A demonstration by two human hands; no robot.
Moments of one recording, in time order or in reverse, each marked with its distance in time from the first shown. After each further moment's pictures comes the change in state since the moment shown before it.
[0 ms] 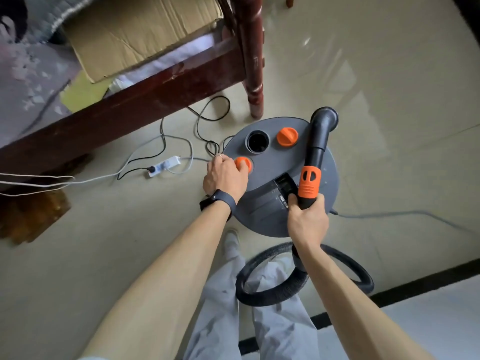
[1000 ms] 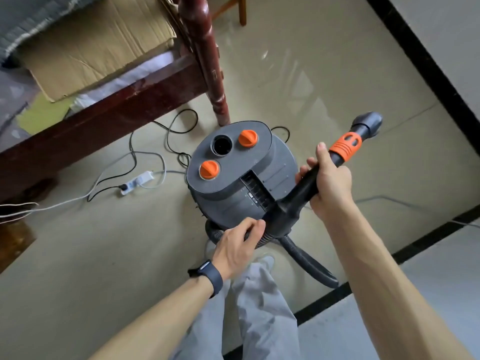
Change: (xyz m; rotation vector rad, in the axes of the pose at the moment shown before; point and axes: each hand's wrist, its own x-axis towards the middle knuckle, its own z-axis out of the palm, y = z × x) left_hand -0.145 -0.011 0.027 -0.484 -0.413 0.418; right_hand 0.025 -0.076 -0.115 0.875 -0.063 0.269
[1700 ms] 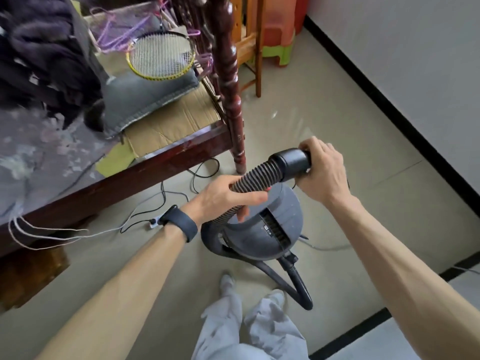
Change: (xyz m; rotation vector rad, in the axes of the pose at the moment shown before) left_hand -0.022 0.162 -0.203 -0.239 -0.228 0.197; right_hand -0.108 -0.120 0.048 -1.179 -0.269 -1.238
